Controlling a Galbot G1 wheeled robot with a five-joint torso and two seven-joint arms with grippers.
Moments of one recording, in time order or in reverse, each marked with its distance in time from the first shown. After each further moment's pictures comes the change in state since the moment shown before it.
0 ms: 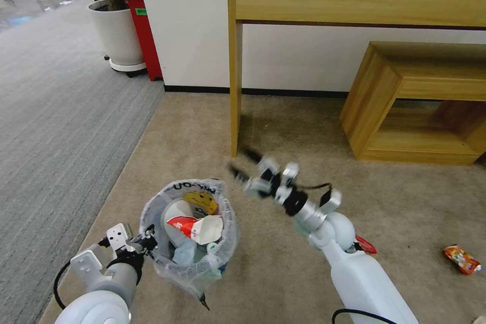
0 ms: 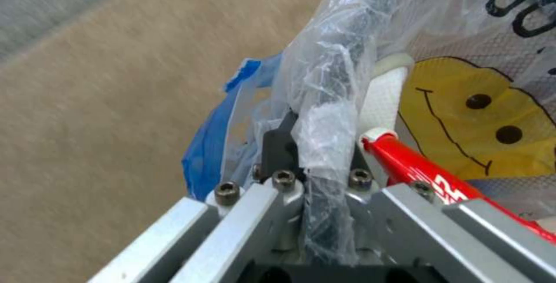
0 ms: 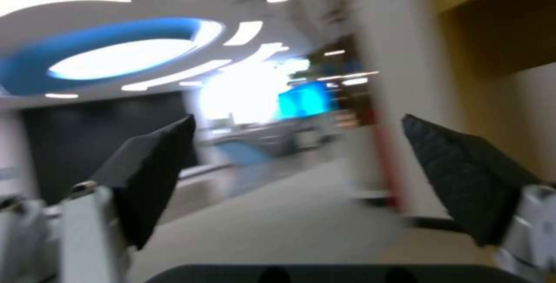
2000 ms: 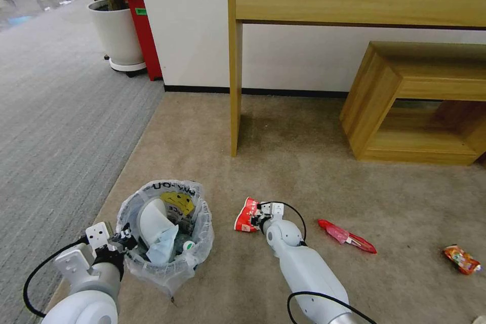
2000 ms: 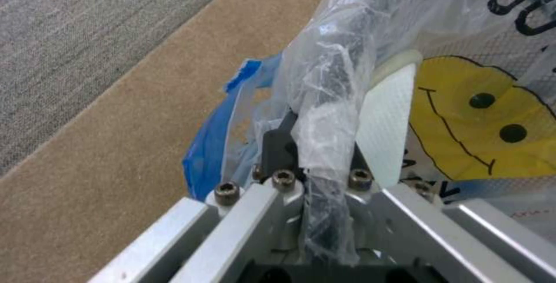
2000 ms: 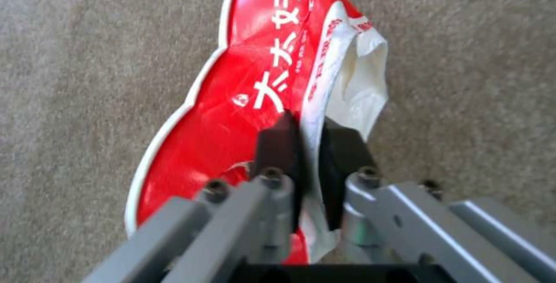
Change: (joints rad) left arm 0.001 0.031 -0.044 0.008 0.113 0.018 0.041; right arm 0.222 0.223 -0.171 -0.743 -0.187 -0.601 0.653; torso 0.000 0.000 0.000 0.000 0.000
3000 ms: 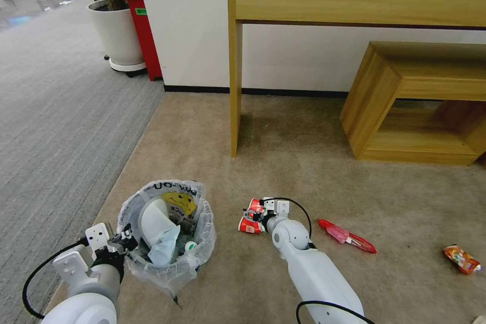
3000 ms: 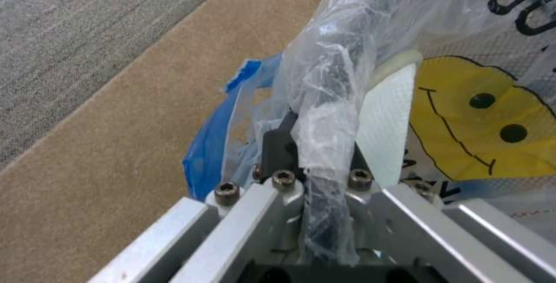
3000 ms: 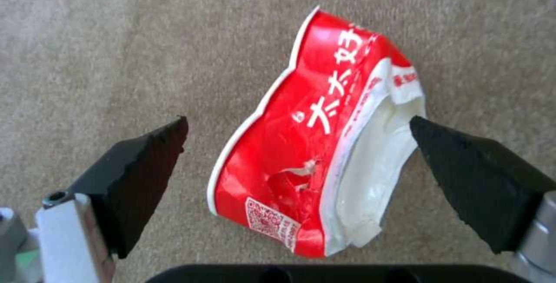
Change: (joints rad) left arm 0.019 -0.008 0.005 -0.030 -0.009 0.009 -0.009; right arm -0.036 -0.031 -0.022 0.134 0.051 -0.050 0.036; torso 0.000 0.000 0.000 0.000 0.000
